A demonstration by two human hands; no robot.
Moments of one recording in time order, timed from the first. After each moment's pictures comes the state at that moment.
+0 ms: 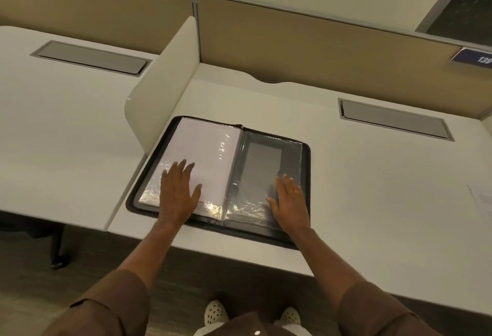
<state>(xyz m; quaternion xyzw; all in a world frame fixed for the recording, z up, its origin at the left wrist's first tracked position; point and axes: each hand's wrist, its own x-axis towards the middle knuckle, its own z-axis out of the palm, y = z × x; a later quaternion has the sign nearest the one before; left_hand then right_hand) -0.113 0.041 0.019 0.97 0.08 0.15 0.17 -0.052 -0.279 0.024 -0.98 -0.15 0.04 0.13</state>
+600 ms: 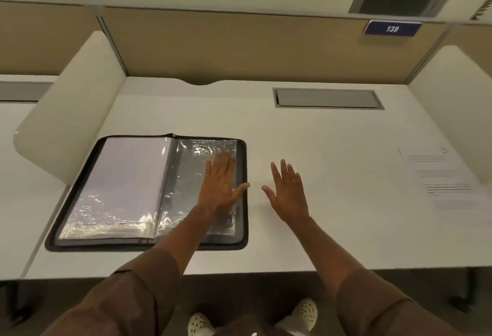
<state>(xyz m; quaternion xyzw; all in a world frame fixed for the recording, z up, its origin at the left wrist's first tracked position) -0.008 -0.222 0.052 0.98 -0.14 0.02 0.12 -0.023 -0.450 0.036 -0.99 -0.07 -0.01 0.11</state>
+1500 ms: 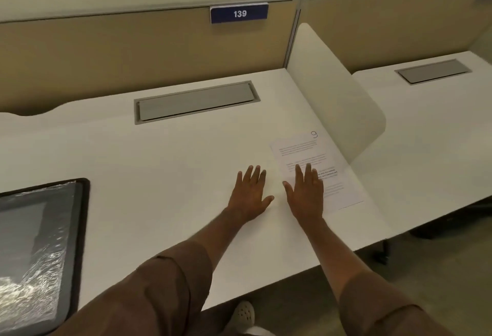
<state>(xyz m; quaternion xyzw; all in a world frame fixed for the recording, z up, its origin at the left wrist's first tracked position) 0.048 -0.727 0.040 0.94 -0.32 -0.13 0.06 -0.008 -0.900 0.028 -0.97 0.21 -0.02 0.07</state>
